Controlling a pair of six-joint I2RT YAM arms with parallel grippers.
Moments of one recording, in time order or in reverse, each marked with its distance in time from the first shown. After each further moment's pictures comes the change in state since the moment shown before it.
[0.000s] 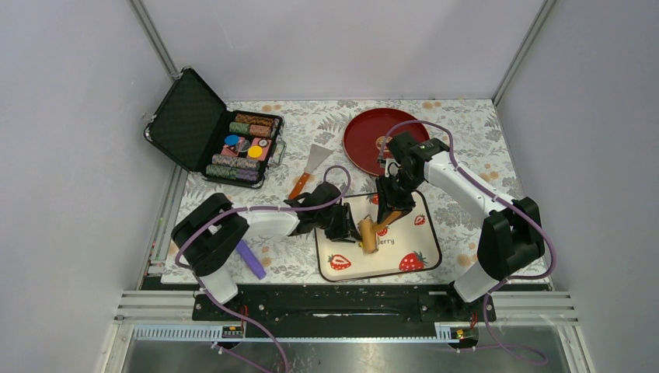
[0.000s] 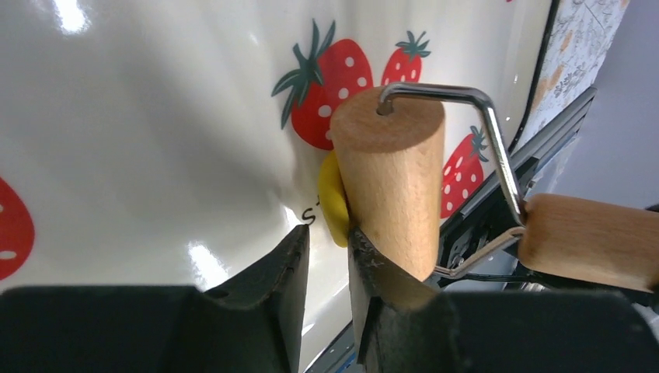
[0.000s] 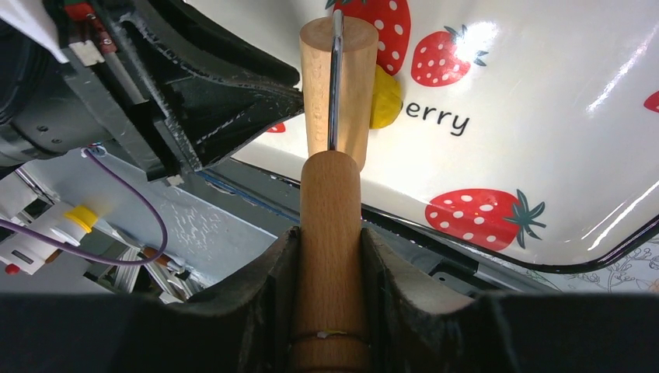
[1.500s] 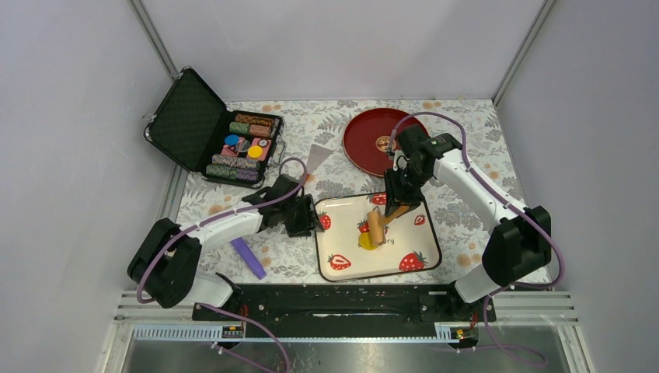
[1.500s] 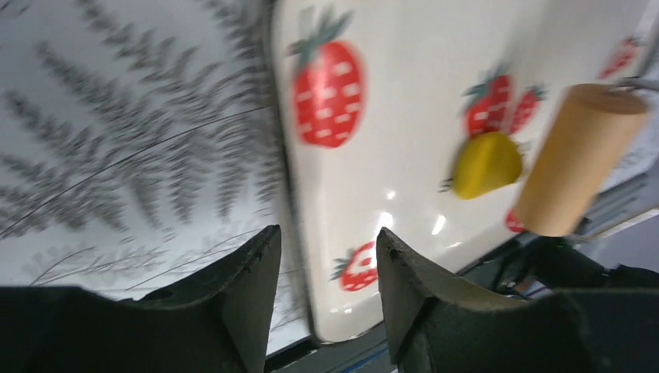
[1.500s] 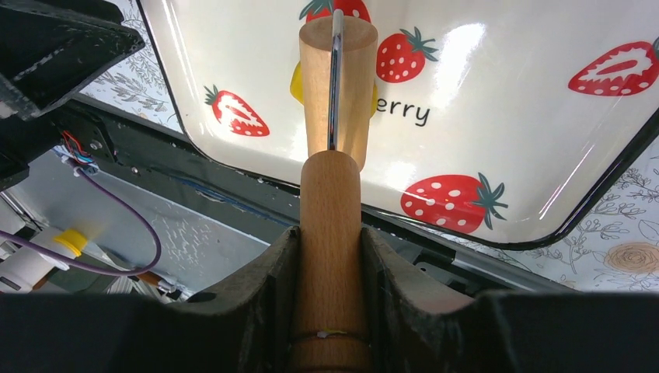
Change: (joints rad) left arm 0.214 -0.298 -0.075 -0.337 -0.103 0.113; right arm -0.039 -0.052 0.050 -0.059 0.066 -0.016
